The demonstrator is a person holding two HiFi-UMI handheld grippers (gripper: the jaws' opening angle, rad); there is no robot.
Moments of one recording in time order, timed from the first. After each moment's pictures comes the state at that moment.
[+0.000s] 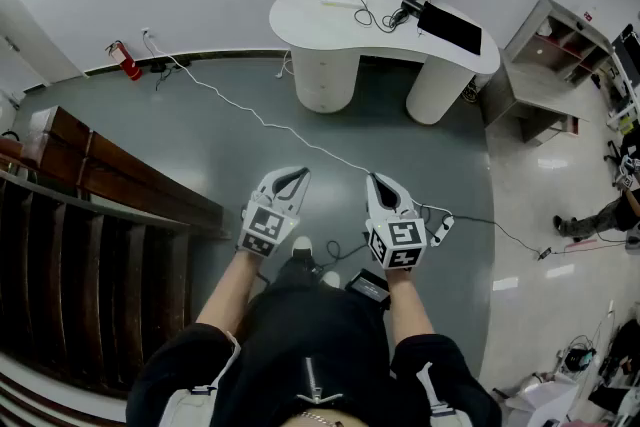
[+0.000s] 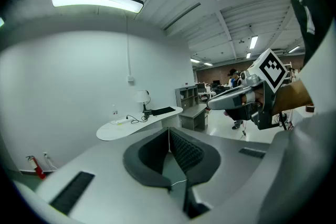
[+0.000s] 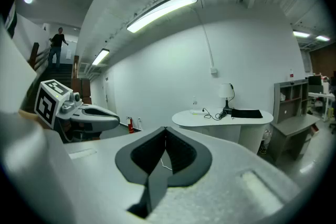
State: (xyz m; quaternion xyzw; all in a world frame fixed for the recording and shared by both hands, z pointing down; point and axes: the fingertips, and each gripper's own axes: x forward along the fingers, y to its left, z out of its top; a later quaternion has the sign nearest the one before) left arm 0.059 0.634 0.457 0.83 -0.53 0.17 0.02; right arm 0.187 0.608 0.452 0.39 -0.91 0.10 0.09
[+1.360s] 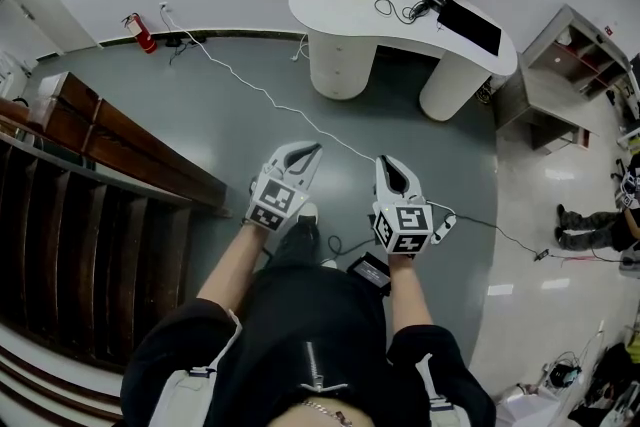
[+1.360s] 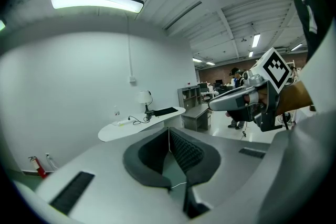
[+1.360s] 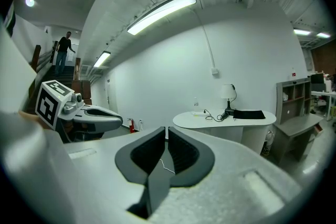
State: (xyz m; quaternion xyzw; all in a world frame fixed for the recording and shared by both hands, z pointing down) left arm 0.069 0.615 0.454 0.82 -0.54 0.16 0.02; right arm 0.193 0.593 0.447 0.39 -0.91 0.10 0.08
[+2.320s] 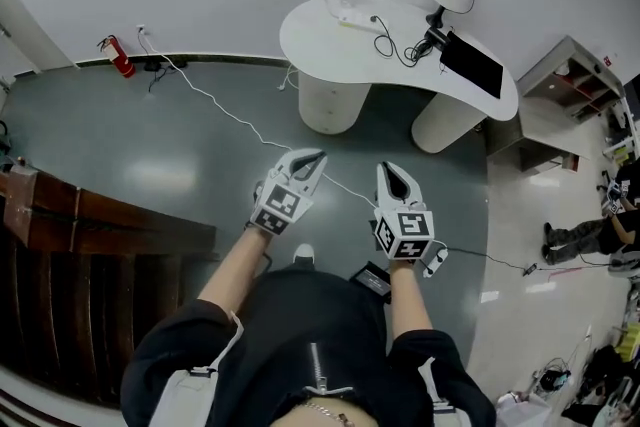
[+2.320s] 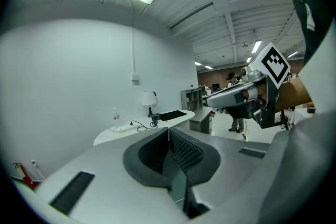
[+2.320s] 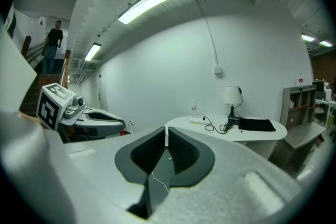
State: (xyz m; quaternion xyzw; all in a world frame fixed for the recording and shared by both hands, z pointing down) left arm -0.028 0.425 0.453 0.85 -0.51 0.15 0.03; right arm 0.089 0.411 0.431 0.41 -0.90 0.08 0.10
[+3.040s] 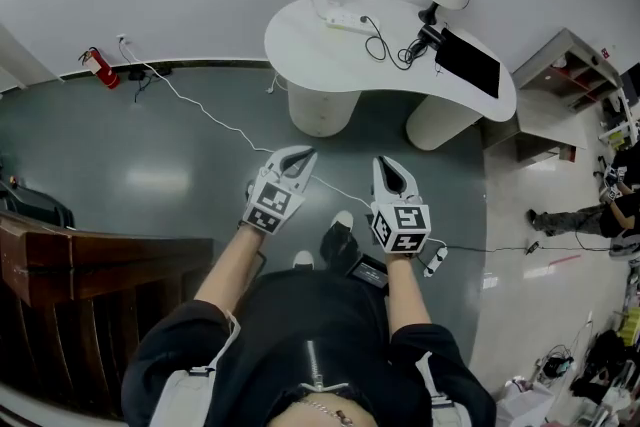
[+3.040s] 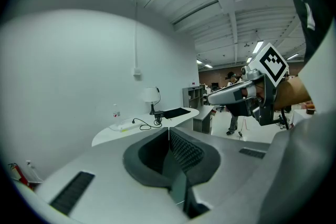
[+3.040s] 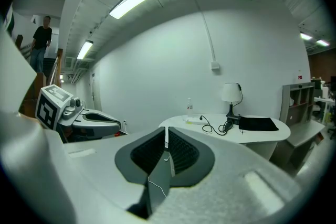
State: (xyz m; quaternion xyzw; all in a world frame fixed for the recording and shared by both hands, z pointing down) left arm -0.062 0.349 0.472 0.85 -0.50 0.15 0.04; right arm 0.067 0.333 0.447 0.43 -0.89 0.10 0.11
